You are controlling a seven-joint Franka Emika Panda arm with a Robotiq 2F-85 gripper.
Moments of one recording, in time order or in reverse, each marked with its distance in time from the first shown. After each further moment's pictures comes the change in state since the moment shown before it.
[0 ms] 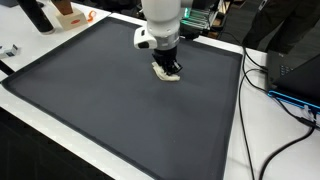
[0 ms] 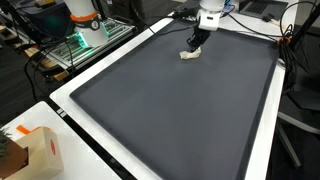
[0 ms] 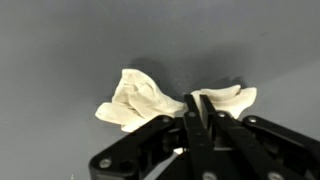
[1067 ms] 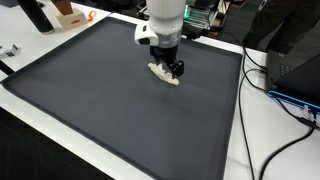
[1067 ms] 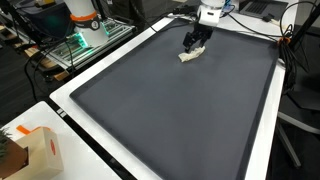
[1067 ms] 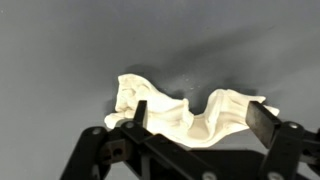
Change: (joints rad) arm 0.025 -0.017 -0.019 0.002 -0.071 -0.028 0.098
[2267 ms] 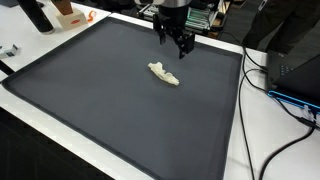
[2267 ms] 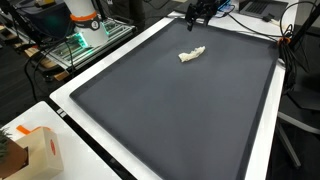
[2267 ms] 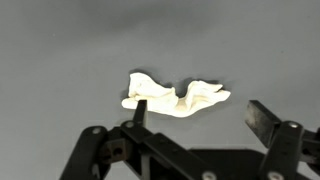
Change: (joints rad) arm -0.006 -0.185 0.025 0.004 0.014 -0.173 0.040
